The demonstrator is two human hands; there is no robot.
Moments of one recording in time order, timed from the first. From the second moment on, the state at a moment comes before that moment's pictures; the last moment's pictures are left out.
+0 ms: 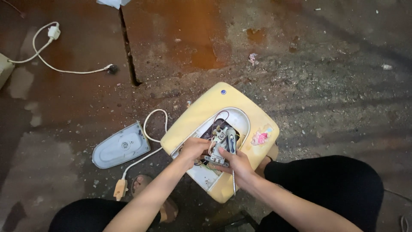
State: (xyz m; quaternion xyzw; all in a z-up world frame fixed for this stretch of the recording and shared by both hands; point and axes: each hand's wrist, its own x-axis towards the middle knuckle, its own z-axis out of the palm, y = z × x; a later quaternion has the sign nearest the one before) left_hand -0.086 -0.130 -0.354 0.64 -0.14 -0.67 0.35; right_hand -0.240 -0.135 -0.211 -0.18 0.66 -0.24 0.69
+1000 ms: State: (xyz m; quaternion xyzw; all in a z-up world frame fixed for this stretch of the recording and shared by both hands) left_hand -0.088 -0.128 -0.313 0.63 -0.21 -0.63 0.39; right_hand -0.244 -0.152 -0.197 -0.22 0.65 -0.18 0.70
